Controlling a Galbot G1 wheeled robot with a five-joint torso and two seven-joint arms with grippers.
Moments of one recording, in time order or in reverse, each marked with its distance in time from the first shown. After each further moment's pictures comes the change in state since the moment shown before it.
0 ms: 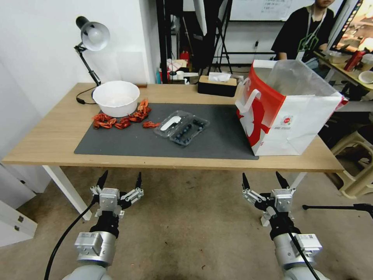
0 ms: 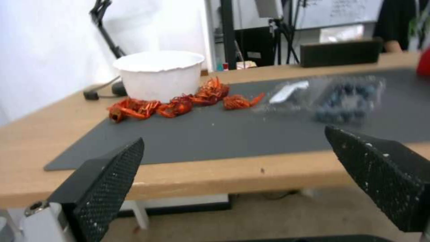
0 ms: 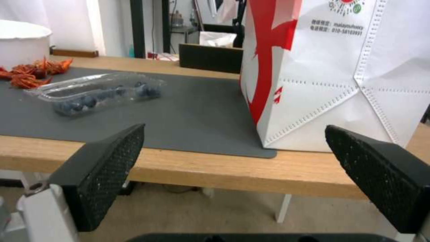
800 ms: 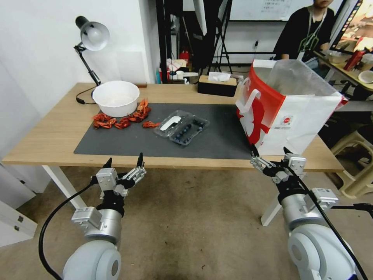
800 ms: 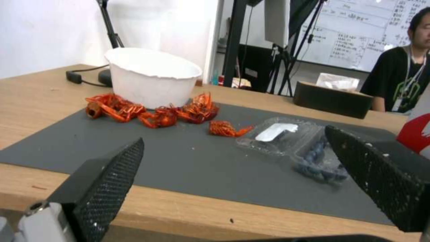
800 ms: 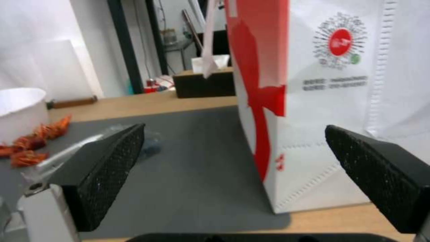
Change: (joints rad) left arm -0.125 -0.054 0.023 -0.009 -0.176 0.098 -0.032; right arm 0.283 -0.086 0.005 0.044 0.290 -0.297 0.118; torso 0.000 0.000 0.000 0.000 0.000
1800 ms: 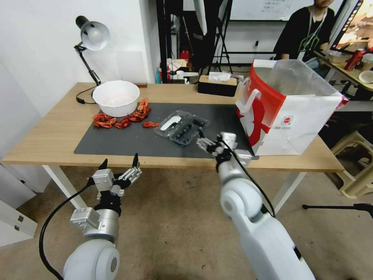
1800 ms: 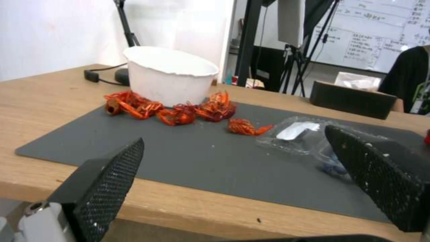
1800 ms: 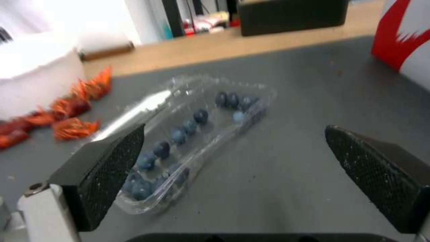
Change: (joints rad) left arm -0.016 -0.005 -0.040 0.047 -0.008 -0.035 -0.002; right arm 0.568 -0.006 -0.520 -0.422 0.234 -0.164 0.481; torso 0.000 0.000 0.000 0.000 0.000
